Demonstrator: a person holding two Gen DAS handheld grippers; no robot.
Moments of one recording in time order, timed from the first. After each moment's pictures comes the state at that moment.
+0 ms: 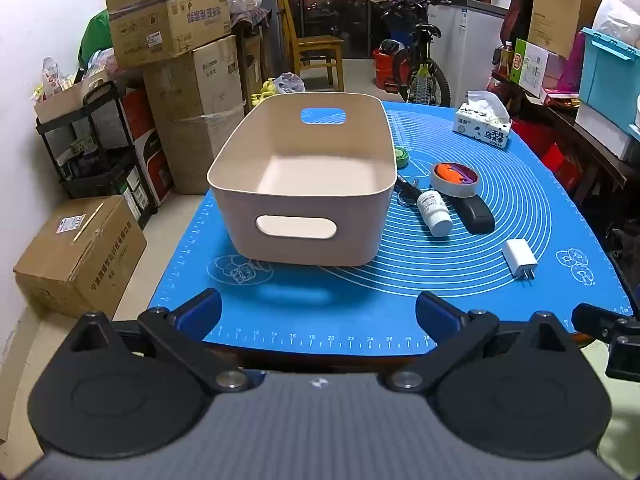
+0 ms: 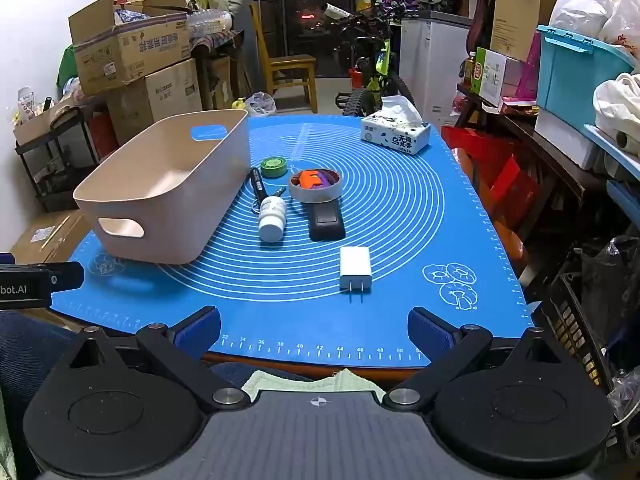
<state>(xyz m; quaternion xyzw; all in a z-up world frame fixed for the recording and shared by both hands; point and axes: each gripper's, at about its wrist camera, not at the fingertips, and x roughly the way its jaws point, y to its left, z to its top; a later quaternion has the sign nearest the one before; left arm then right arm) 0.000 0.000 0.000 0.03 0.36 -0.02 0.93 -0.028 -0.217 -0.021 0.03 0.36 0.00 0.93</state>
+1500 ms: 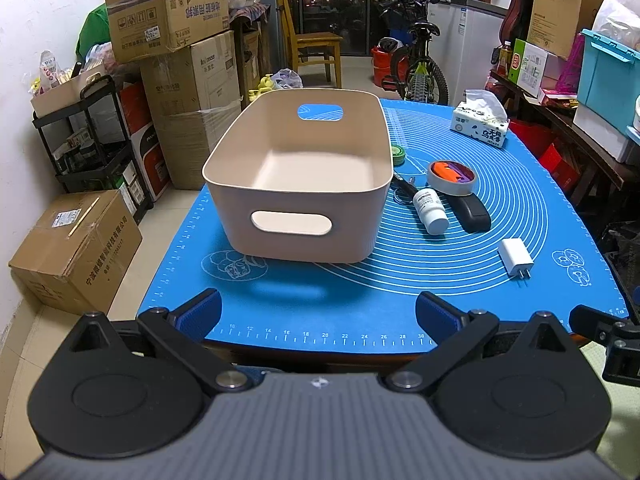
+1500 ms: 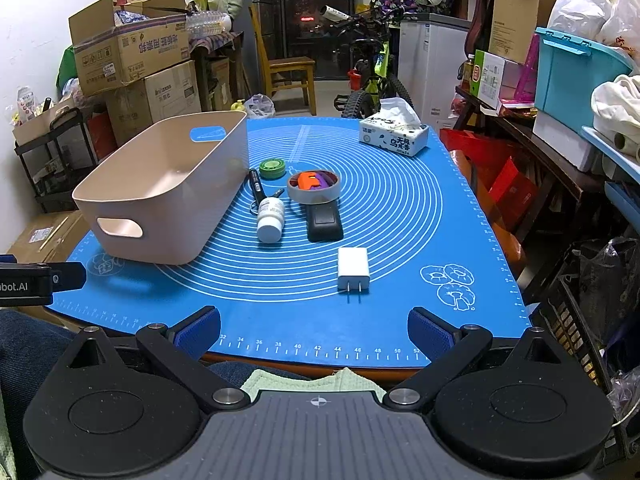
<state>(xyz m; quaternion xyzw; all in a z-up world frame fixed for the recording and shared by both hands) 0.000 -0.001 -0.002 0.03 0.37 -0.02 0.93 -0.030 -0.220 -0.019 0.03 0.35 0.00 0.94</state>
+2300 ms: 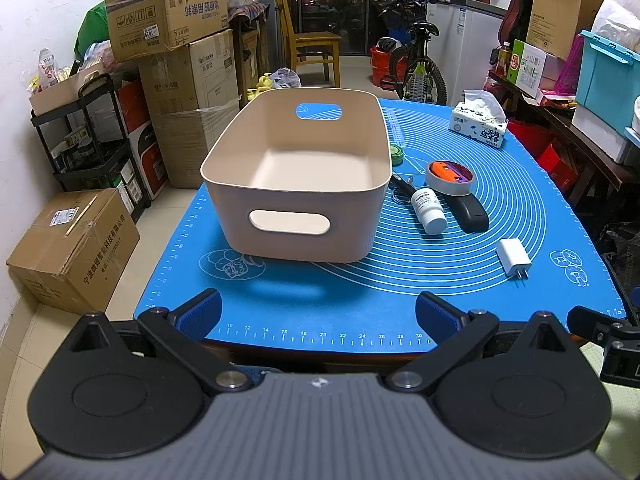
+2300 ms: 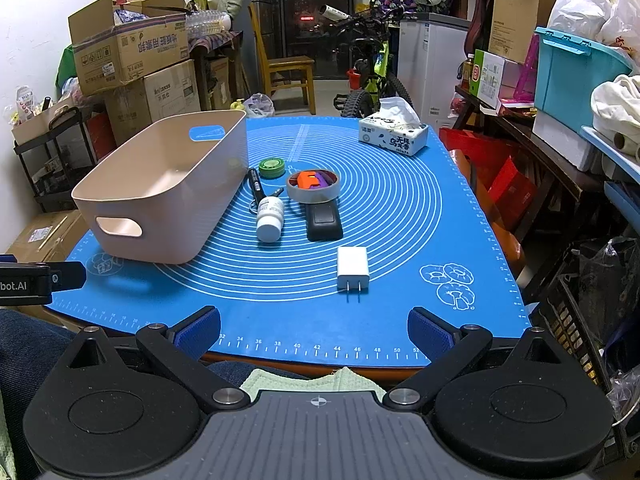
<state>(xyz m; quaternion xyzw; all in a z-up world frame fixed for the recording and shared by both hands) 0.000 -0.002 -0.002 0.03 0.37 -0.02 0.93 -0.030 -0.219 -0.018 0.03 0.35 0.00 0.94</state>
